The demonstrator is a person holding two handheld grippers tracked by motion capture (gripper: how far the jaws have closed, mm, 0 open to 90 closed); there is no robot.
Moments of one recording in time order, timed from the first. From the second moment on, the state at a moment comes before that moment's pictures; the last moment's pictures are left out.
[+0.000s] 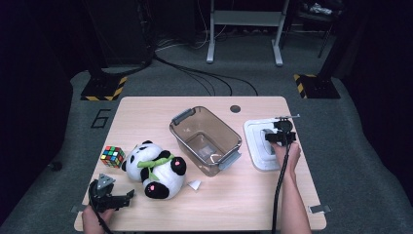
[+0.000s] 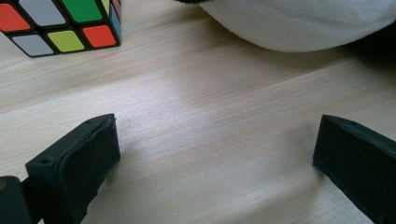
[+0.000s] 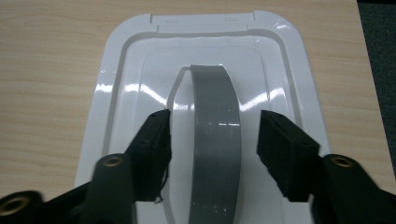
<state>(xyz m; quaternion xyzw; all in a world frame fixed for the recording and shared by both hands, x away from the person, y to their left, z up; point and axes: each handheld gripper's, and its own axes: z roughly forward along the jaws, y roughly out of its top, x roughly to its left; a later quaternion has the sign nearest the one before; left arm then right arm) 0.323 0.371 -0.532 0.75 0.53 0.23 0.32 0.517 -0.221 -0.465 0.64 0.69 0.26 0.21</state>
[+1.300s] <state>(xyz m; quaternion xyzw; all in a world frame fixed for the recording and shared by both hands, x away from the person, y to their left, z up) 0.323 0.371 -0.532 0.75 0.53 0.23 0.32 0.403 -0.151 -0.479 0.53 0.76 0.31 0.20</state>
